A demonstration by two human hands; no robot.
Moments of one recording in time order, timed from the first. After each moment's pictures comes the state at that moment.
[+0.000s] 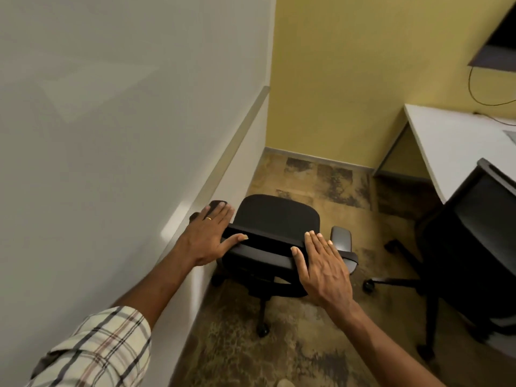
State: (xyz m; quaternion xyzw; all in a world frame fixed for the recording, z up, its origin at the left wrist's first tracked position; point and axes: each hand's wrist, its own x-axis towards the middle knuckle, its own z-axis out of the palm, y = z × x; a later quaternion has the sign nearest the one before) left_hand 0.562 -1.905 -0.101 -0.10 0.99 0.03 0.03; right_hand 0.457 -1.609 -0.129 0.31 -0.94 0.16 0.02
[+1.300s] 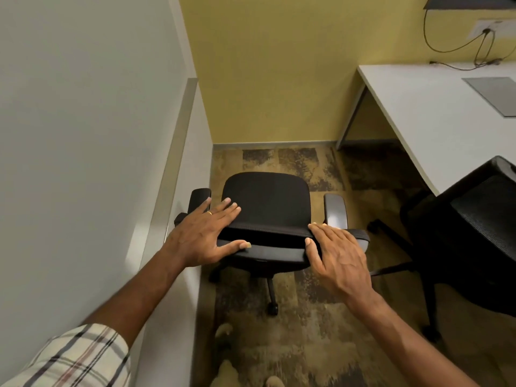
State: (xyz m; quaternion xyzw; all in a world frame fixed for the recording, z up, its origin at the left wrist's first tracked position) left_hand 0.199 -2.008 -0.110 0.13 0.99 0.07 0.00; right_hand 0.168 -1.678 -0.116 0.19 -0.97 0.13 0.03
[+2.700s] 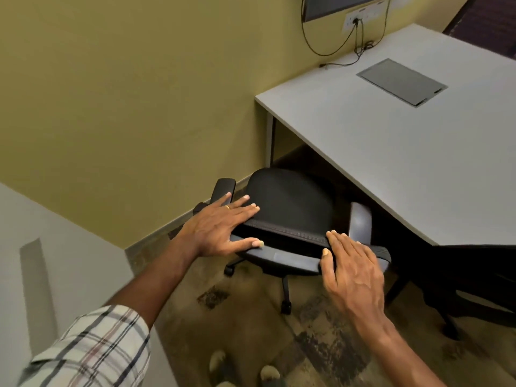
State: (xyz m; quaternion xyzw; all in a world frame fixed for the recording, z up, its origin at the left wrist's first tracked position) left_hand -0.523 -1.968 -0.118 0.49 0.87 0.05 0.07; right_hand -0.313 -1.718 -0.125 -0.20 -0.97 0.12 0.07
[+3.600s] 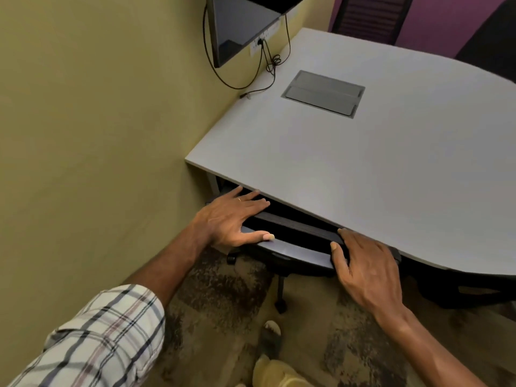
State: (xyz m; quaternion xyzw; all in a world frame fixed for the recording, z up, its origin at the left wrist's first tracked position) left_hand -0.910 -1.752 -0.125 0.69 0.72 0.05 0.09; right_hand -0.592 -1.623 -0.125 -0.40 -0.91 0.07 0.08
